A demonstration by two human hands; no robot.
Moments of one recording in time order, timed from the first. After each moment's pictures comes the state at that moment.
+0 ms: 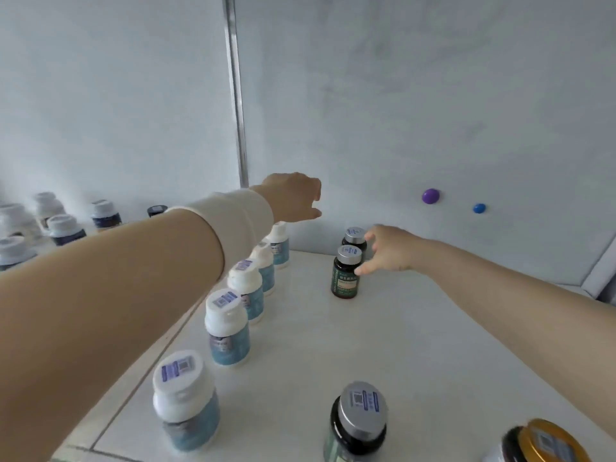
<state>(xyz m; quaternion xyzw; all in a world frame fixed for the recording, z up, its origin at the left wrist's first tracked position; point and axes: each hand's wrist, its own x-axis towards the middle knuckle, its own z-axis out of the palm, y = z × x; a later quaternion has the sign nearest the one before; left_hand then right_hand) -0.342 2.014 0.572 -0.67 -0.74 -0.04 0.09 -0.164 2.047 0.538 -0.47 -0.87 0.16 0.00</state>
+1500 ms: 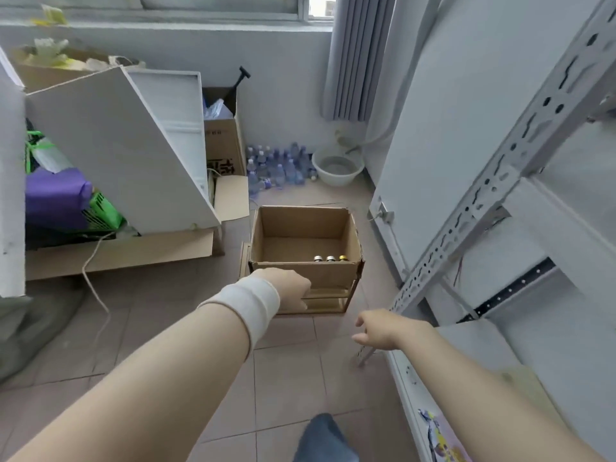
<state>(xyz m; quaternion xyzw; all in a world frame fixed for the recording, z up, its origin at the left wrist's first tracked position) -0.905 1.275 0.269 -0.14 -0.92 0.06 -0.35 -0.890 1.462 0.231 0.12 -0.90 0.03 -0.42</state>
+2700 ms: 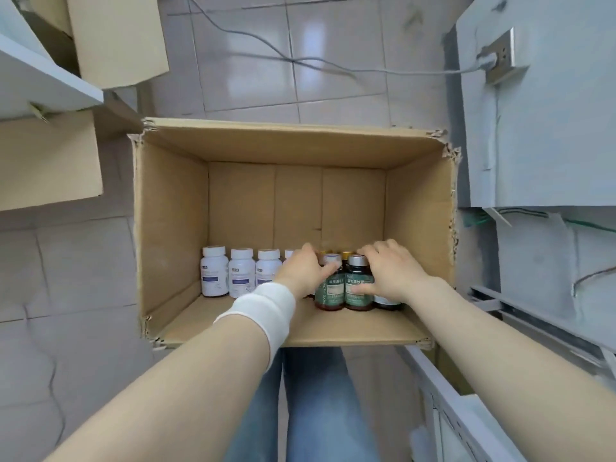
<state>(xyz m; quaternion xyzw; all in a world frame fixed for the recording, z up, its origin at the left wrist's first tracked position) -1.276 1.276 -0.186 0.22 -0.77 -0.33 -0.50 -1.311 1.431 -0.164 0.18 -0.85 -0.02 -0.50</state>
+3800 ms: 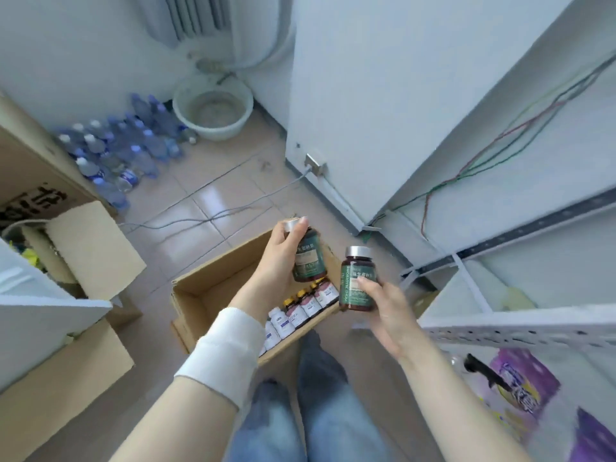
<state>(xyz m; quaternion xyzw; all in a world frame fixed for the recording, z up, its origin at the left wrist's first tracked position) -1.296 1.266 0.172 0.08 -0.60 -0.71 -0.36 -1.176 1.386 0.172 -0.38 -0.48 0.79 -0.03</state>
